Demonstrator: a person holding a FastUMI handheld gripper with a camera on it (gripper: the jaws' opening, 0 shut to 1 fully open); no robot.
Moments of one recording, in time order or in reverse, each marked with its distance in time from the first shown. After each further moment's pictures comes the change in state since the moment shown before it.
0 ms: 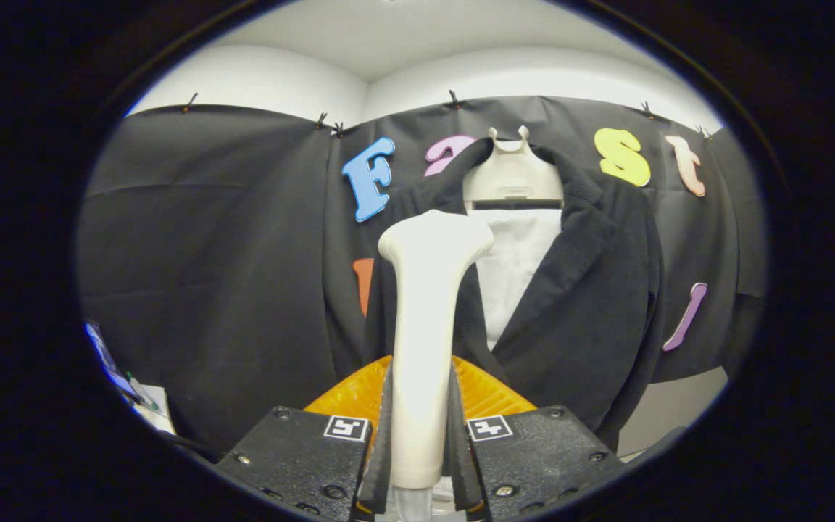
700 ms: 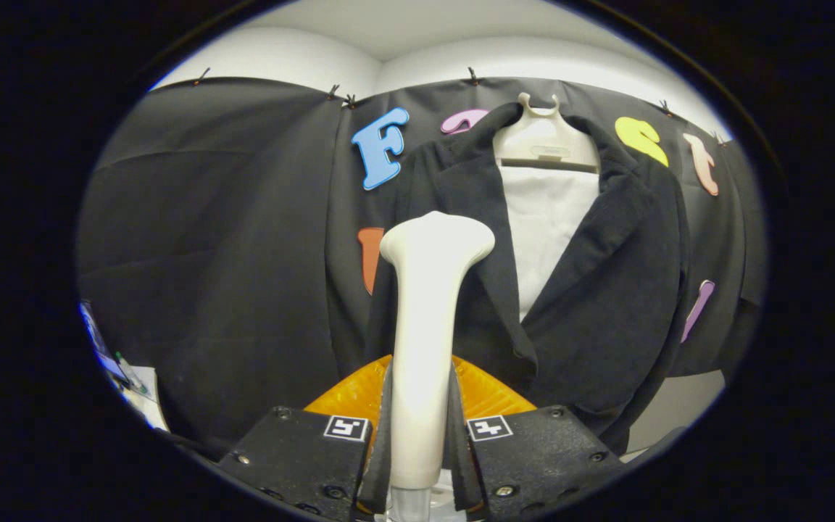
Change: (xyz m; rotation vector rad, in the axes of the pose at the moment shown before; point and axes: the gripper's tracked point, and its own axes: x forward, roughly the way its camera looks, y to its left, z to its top) arm 0.024 0.011 -0.051 -0.052 0.102 -0.004
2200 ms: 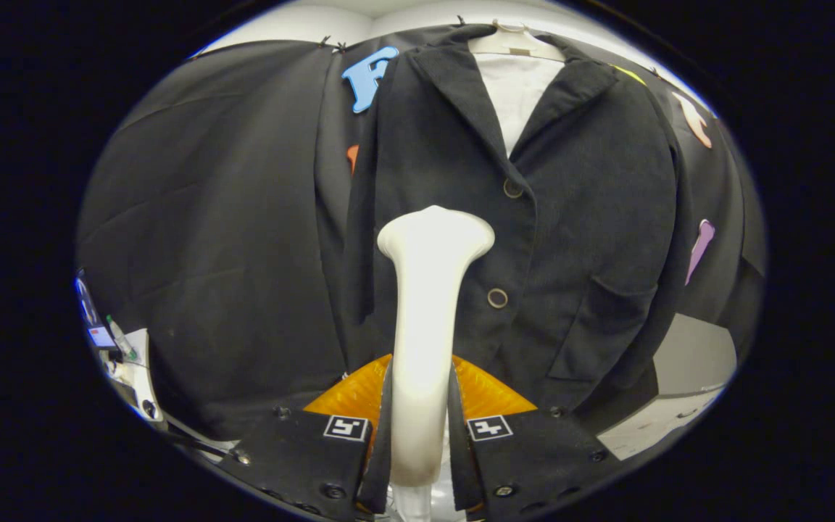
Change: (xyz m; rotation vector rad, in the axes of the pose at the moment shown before) arm -0.004 -0.032 -0.164 0.011 0.261 -0.028
